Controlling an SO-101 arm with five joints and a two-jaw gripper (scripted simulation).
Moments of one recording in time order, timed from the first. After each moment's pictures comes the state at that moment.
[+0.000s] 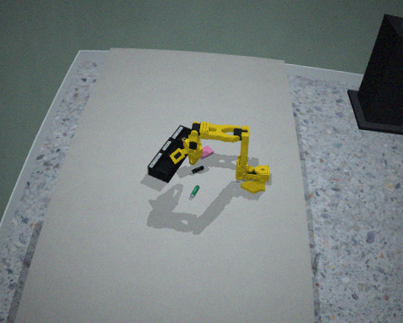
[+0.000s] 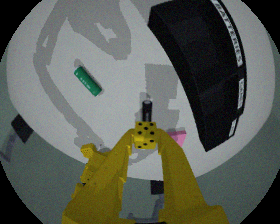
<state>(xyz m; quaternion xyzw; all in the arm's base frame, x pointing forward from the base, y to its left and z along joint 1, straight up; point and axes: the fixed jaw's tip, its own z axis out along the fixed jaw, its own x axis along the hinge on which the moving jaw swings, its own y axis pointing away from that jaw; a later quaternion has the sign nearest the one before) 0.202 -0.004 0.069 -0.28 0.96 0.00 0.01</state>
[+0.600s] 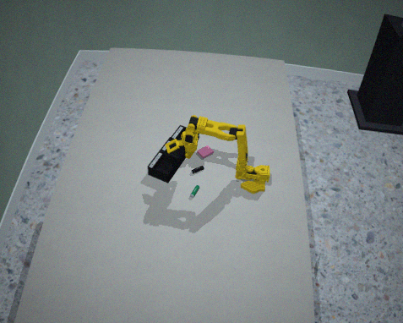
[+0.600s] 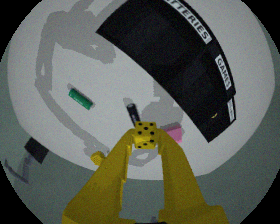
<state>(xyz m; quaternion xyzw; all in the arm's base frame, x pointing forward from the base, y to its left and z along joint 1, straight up) 0.221 -0.024 0.079 -0.17 0.99 -0.01 0.03</state>
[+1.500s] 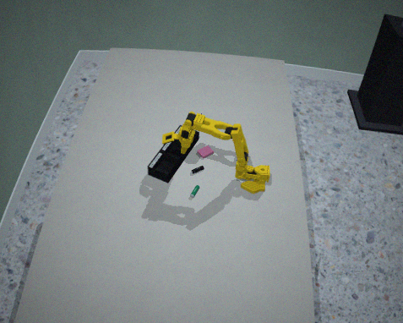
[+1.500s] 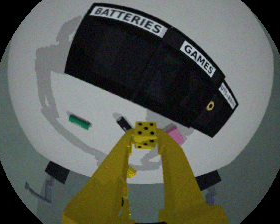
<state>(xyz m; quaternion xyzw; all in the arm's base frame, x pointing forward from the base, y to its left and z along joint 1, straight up) 0.240 -0.046 0.077 -0.03 1.00 -0.02 0.06</state>
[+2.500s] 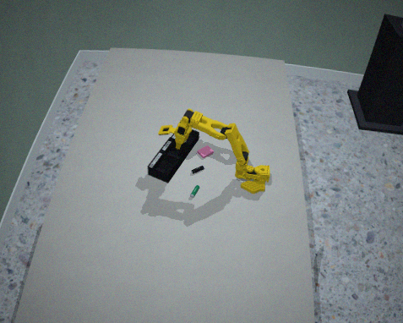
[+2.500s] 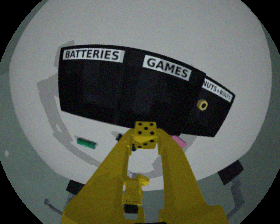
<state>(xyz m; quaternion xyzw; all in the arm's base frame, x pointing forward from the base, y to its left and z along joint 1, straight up) 0.262 -0.067 0.076 0.09 0.99 -0.02 0.09</state>
